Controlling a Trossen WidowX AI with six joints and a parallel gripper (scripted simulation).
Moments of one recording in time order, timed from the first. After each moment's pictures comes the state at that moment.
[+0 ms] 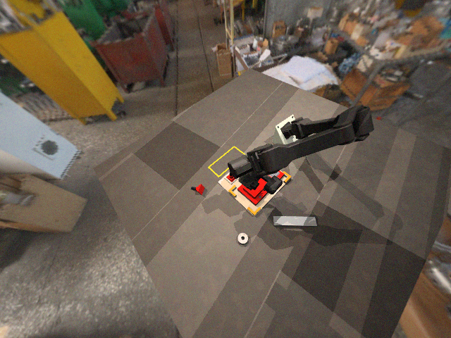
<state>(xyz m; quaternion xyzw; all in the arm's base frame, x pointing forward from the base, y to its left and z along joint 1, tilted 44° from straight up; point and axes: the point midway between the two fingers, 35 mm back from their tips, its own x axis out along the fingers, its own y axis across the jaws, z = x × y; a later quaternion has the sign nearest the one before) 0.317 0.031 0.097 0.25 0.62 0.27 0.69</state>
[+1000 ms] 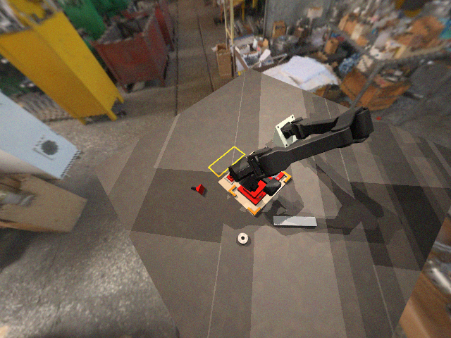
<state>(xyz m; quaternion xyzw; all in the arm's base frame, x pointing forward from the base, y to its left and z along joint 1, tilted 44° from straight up) 0.318 0.043 0.084 0.25 0.62 0.27 0.69</state>
